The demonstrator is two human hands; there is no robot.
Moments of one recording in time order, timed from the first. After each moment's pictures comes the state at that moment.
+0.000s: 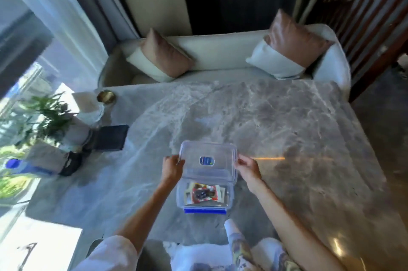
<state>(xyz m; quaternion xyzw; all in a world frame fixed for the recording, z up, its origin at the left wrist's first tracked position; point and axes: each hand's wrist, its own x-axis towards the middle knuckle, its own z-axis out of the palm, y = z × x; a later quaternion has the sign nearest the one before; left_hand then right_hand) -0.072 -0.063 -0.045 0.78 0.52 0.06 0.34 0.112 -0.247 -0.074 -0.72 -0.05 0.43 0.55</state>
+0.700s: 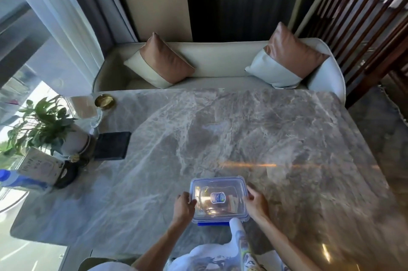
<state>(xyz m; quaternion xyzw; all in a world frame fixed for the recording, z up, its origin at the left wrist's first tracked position) -0.141 -0.090 -0.117 0.74 0.54 -0.04 0.41 0.031 -0.256 -0.091 -0.86 -0.07 0.34 0.37</state>
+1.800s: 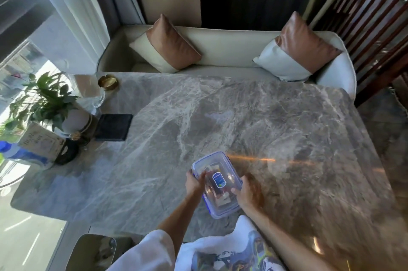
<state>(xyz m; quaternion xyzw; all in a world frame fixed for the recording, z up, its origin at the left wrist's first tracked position) -0.084 -0.107 -0.123 0.51 0.65 0.09 0.56 0.027 -0.246 -0.131 -0.92 -0.21 0.29 0.17</state>
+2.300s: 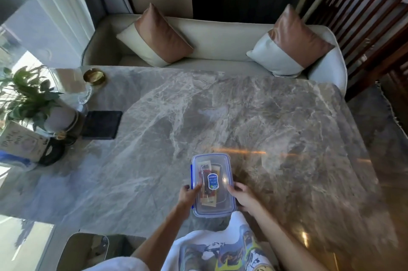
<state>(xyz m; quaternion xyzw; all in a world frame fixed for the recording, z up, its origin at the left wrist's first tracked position) -0.116 -0.118 -0.154 0.42 0.62 0.00 0.66 0.035 -0.251 -0.120 -0.77 0.03 0.53 0.35</state>
